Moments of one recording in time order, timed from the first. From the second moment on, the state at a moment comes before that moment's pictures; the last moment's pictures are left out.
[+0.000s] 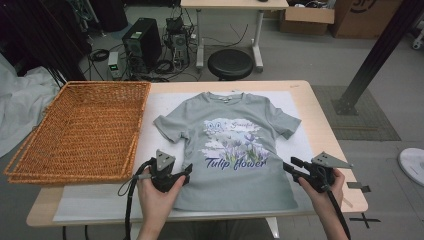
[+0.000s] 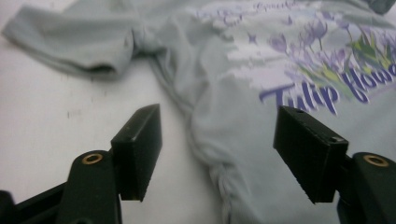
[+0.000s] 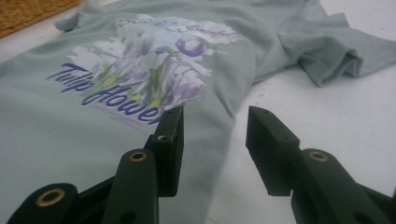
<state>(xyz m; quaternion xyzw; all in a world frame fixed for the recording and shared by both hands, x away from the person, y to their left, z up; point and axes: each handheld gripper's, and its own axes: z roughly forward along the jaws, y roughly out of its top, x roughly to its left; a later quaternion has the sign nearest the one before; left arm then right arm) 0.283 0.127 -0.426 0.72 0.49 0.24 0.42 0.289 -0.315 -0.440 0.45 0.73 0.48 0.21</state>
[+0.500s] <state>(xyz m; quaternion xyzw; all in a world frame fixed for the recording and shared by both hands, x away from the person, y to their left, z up) 0.322 0.124 -0.420 0.70 0.48 0.24 0.47 0.449 -0.371 -0.426 0.56 0.66 0.44 0.23</state>
